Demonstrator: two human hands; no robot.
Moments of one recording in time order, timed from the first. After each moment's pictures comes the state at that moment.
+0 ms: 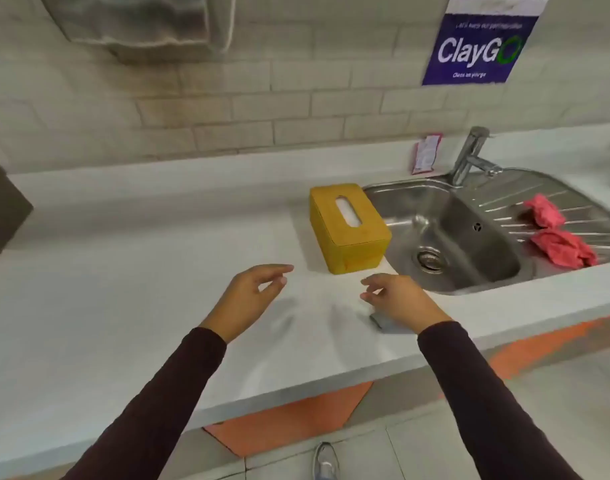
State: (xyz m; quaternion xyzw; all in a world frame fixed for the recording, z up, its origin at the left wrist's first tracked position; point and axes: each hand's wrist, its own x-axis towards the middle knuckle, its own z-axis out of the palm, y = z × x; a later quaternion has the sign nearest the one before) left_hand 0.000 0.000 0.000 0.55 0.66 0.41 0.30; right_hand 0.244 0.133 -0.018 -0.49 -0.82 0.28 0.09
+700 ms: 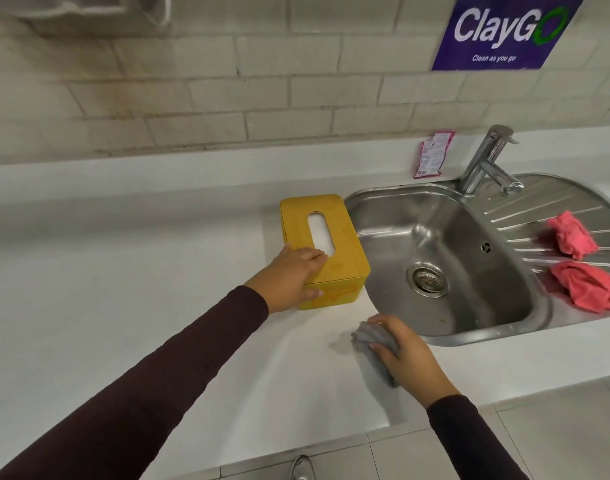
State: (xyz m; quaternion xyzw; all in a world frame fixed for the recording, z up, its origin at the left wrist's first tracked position) left_hand 0.052 0.197 -0.014 0.74 0.65 0.06 0.15; right_hand 0.309 0.205 -0.067 -0.44 -0.80 0.37 0.18
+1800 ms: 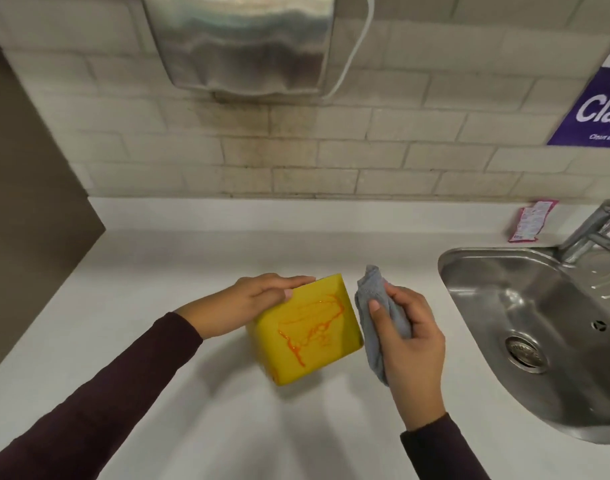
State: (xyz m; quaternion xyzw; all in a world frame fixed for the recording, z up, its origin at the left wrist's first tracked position) left_hand -0.173 0.052 0.064 0.58 0.65 0.29 0.40; right_hand 0.053 0.120 0.045 -0.34 -0.62 0.46 0.54
